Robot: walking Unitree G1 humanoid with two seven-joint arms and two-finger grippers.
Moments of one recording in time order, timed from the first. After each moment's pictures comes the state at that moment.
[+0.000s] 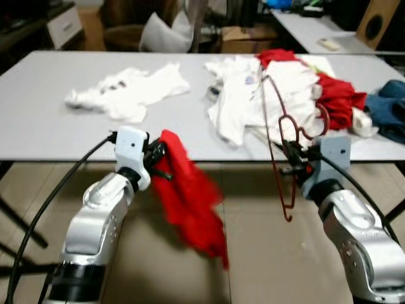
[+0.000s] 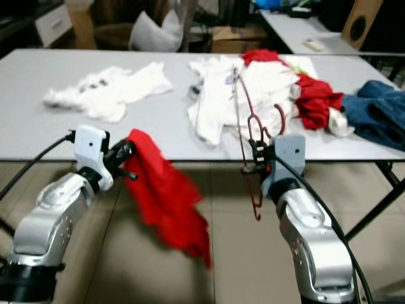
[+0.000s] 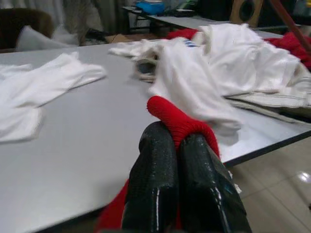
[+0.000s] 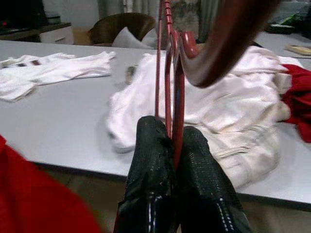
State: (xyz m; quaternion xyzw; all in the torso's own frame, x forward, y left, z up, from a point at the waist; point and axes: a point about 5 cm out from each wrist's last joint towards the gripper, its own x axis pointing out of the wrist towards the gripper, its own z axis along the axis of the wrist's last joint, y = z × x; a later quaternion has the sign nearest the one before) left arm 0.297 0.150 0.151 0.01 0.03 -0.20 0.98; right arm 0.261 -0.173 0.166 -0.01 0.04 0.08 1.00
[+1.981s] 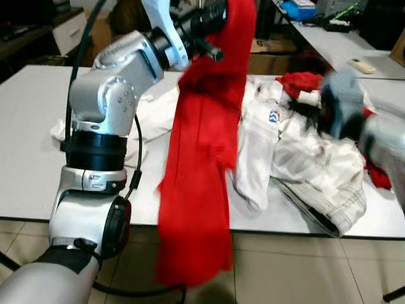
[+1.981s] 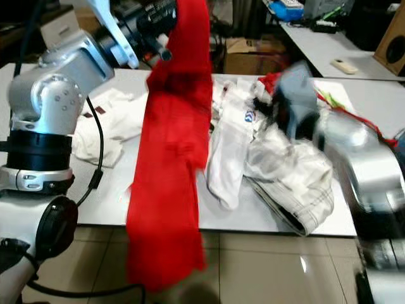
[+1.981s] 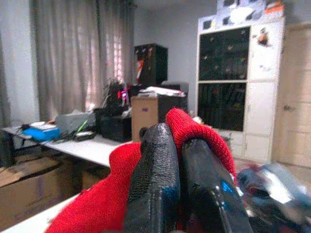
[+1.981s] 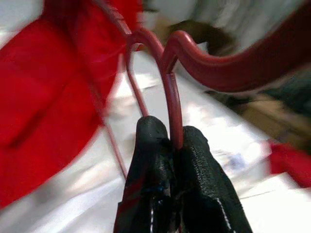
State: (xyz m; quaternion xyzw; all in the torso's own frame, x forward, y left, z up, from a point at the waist) left arm 0.349 0.083 0.354 -0.08 -0.16 -0.48 0.86; right arm 0.339 -0.210 0.262 -0.20 0.02 0.24 0.95
